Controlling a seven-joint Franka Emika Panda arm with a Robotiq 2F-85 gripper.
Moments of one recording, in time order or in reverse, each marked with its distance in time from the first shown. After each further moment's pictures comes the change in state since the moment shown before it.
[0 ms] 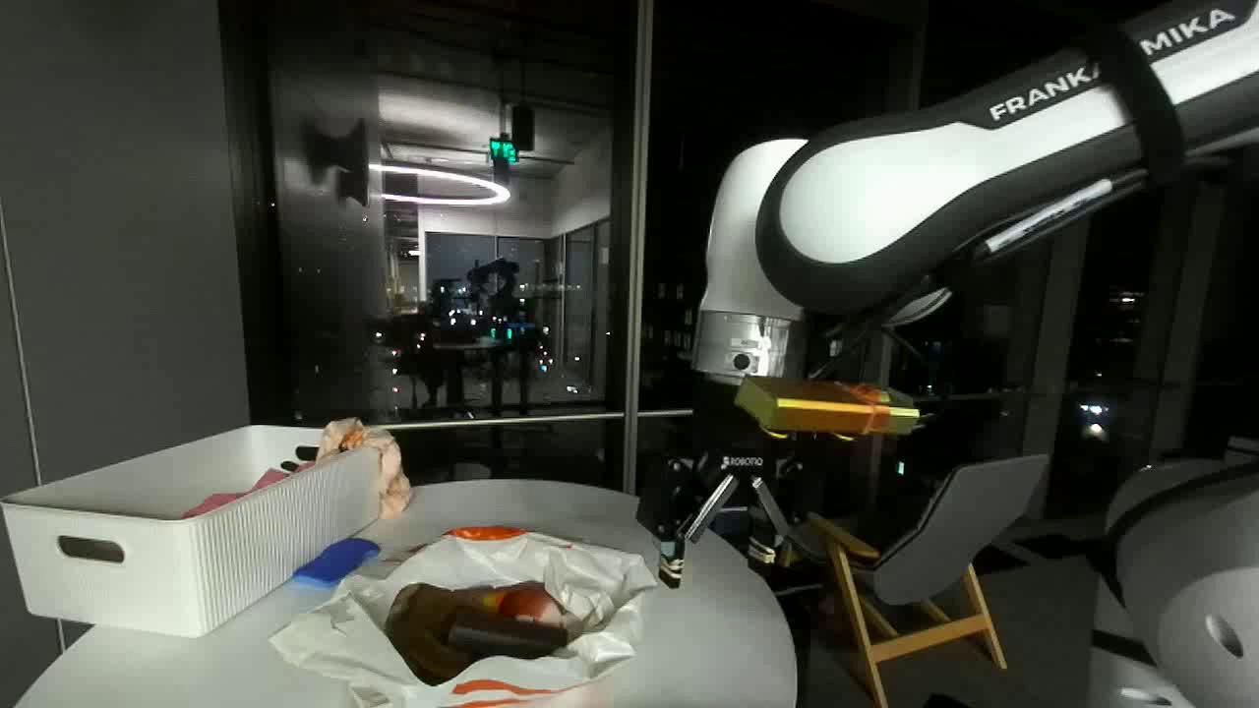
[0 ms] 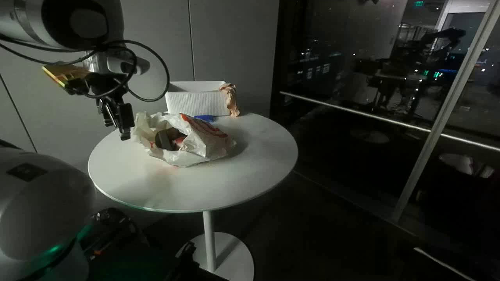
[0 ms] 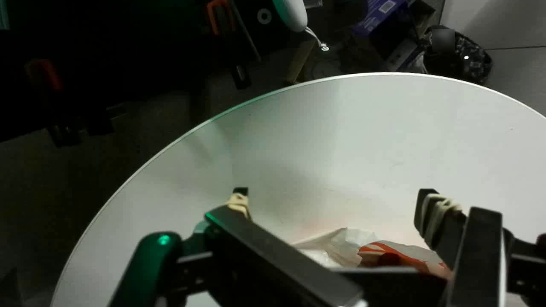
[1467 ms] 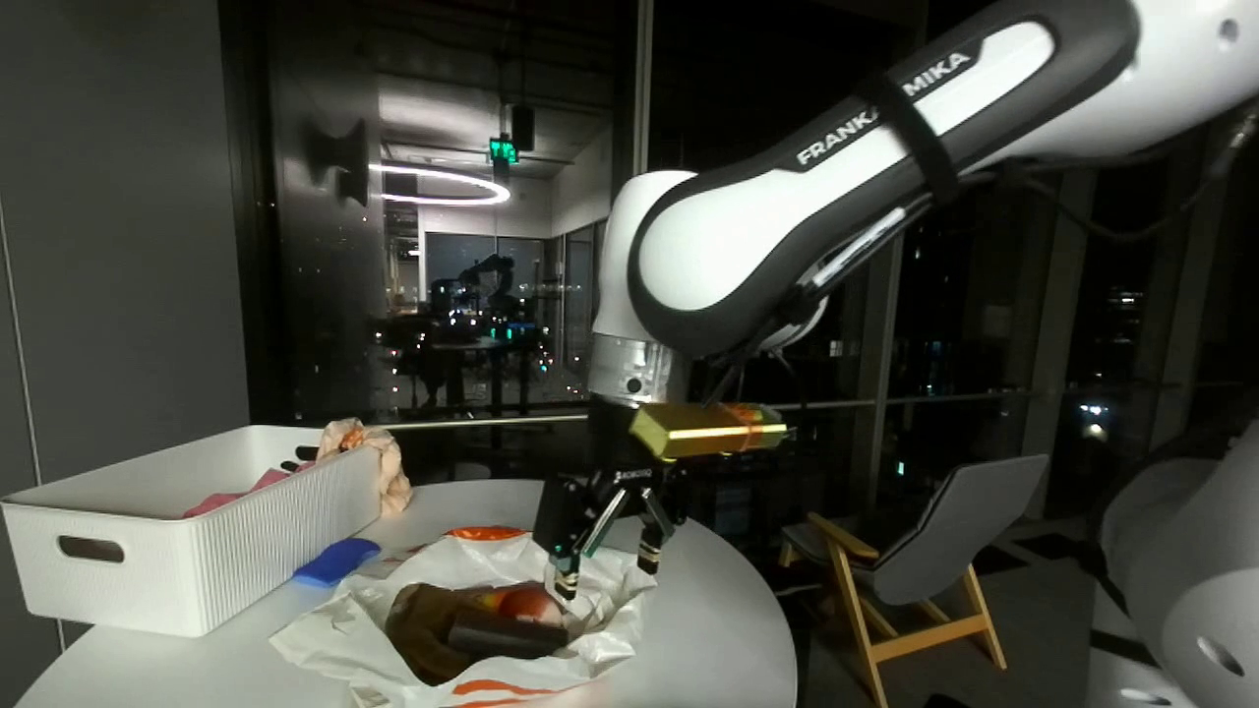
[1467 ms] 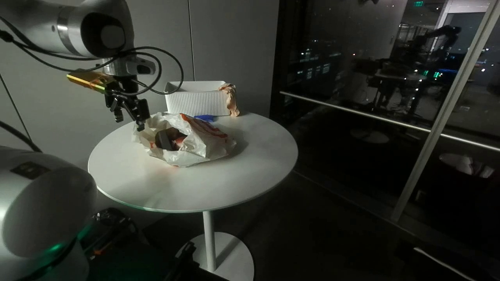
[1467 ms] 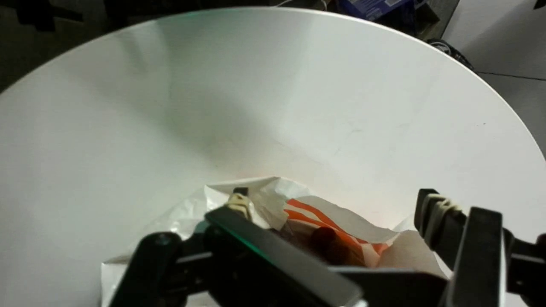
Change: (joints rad) arm 0.021 0.364 0.046 0.182 -0.069 0.224 -0.145
